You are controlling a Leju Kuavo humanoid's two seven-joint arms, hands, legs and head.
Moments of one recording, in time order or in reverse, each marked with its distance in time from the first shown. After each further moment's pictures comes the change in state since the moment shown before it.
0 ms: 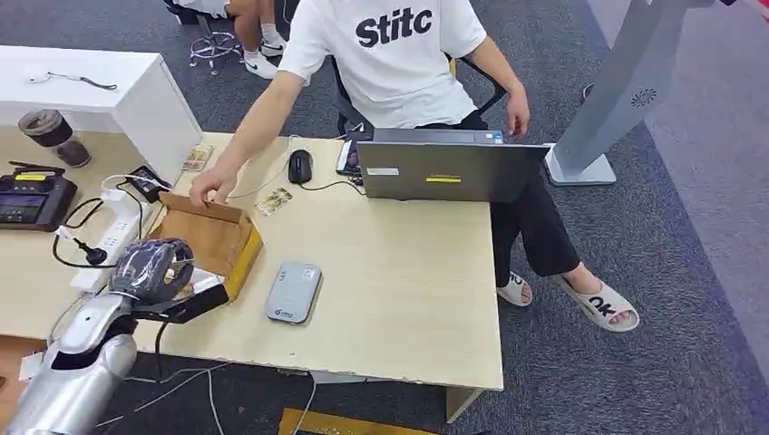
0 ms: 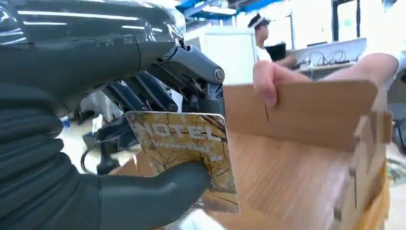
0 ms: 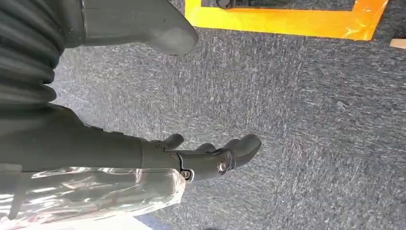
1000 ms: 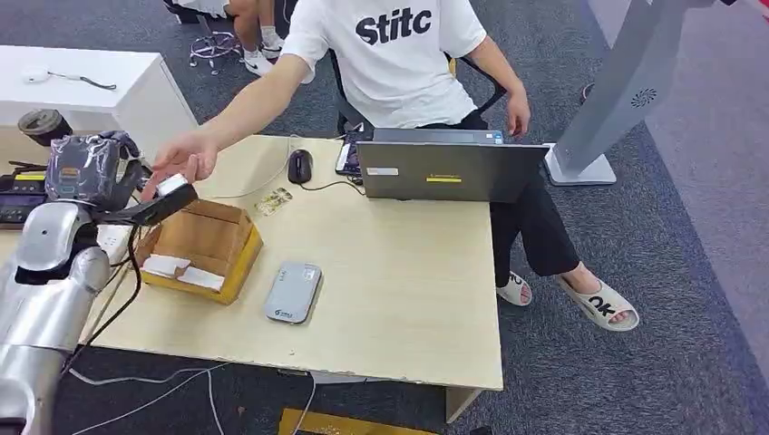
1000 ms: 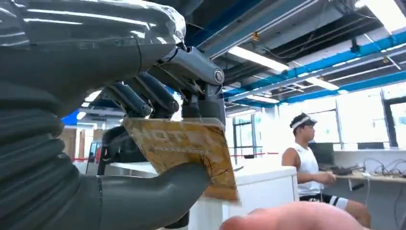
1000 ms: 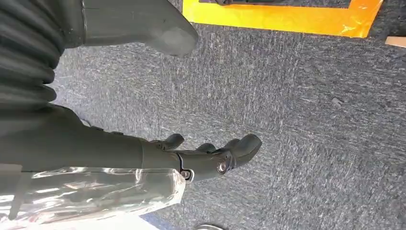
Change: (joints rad) left arm -0.349 0.027 0.000 0.066 -0.137 0.074 0.127; right arm -0.015 0.000 0.004 0.000 0.020 -0.005 0.016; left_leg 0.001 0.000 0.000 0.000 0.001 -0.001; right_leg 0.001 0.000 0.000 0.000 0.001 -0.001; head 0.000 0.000
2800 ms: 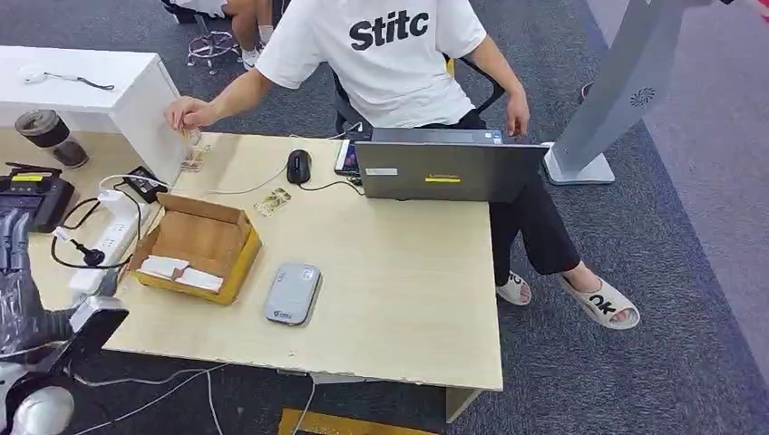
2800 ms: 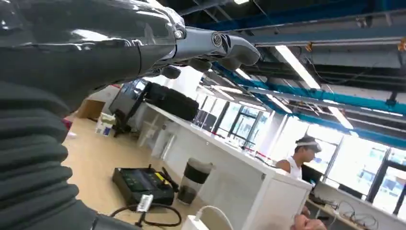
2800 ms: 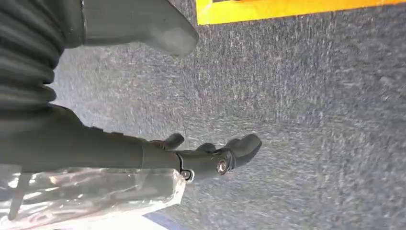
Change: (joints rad) left arm 0.728 -0.178 0.427 -0.470 0.500 0.267 -0.367; right arm 0.062 -0.006 -0.078 0.016 -0.114 -0.074 -0.057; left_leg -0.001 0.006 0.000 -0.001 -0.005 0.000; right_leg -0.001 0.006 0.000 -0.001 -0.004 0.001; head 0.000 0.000
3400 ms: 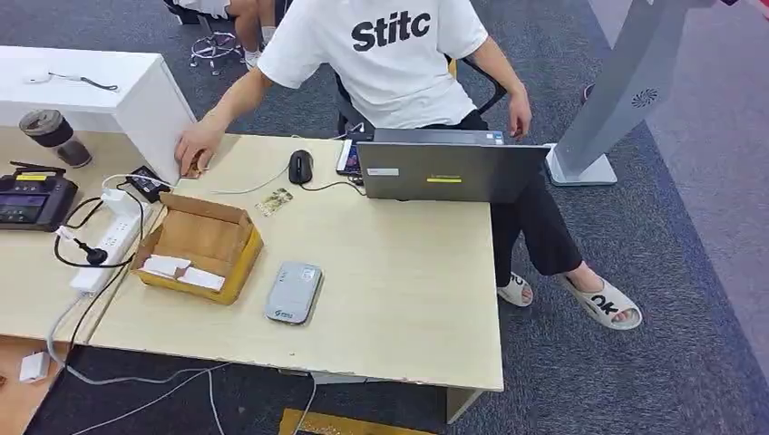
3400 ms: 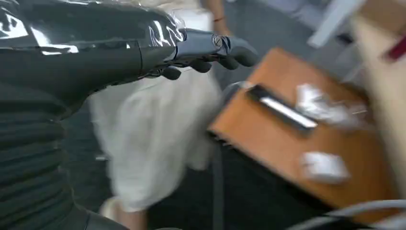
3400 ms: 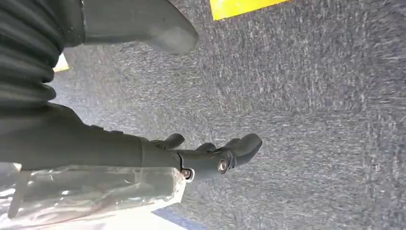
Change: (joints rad) left arm -0.109 -0.508 0.964 0.504 -0.053 -0.224 -0.138; right arm 0.021 0.005 -0.126 0.002 0.023 -0.040 0.018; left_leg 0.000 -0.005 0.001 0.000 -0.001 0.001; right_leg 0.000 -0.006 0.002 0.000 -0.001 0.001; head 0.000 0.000
